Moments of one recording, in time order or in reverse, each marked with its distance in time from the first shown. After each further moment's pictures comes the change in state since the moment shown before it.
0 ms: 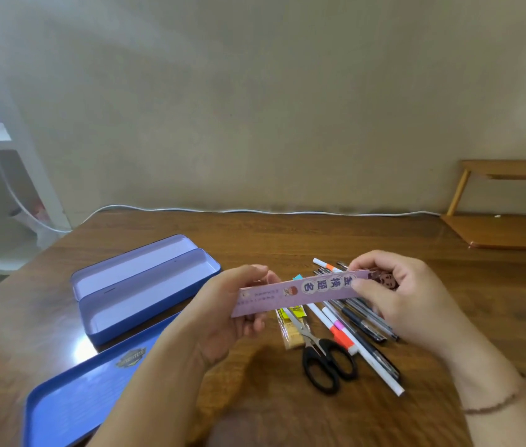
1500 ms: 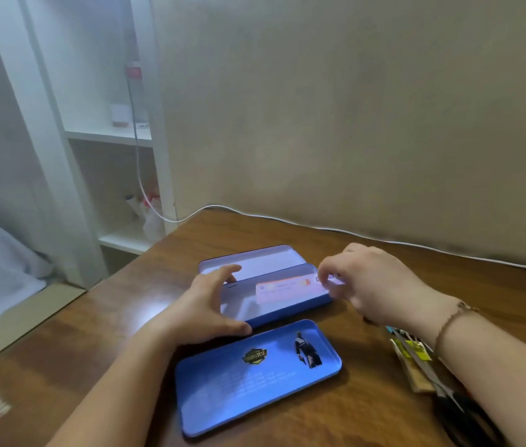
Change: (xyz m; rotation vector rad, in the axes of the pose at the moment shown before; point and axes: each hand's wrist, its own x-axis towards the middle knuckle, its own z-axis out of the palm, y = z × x) left_hand -0.057 0.005 -0.202 1.072 0.411 0.172; right_hand 0.094 -0.086 0.139 -0.777 -0.353 -0.496
